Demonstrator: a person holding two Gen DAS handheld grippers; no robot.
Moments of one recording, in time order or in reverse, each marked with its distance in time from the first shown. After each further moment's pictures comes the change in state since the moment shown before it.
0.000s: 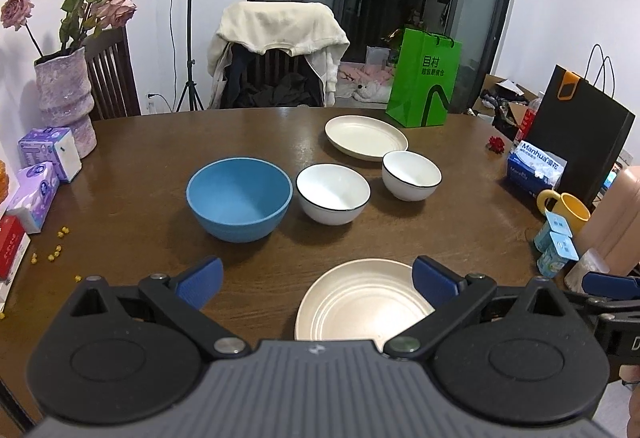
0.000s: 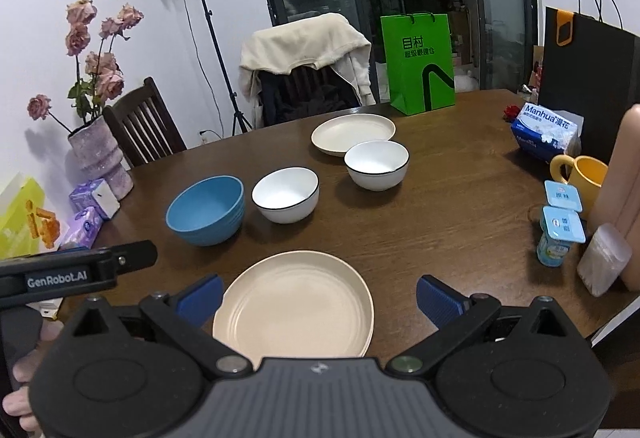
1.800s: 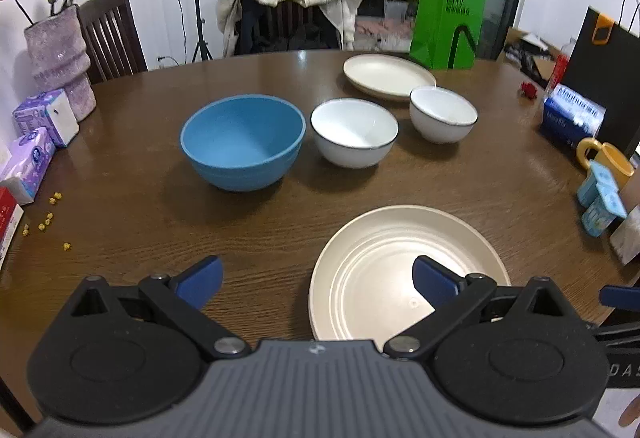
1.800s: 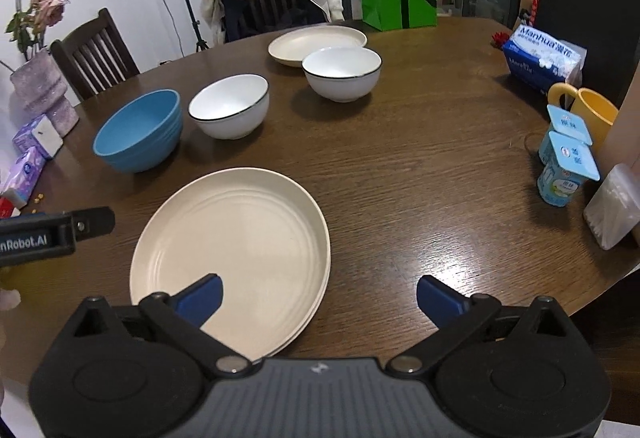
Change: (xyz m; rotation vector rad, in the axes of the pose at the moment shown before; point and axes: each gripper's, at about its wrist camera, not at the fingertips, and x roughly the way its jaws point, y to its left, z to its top) left arm 0.063 -0.013 -0.027 0.025 0.129 0.083; right arm 0.079 -0.026 -0.038 -0.009 0.206 -0.096
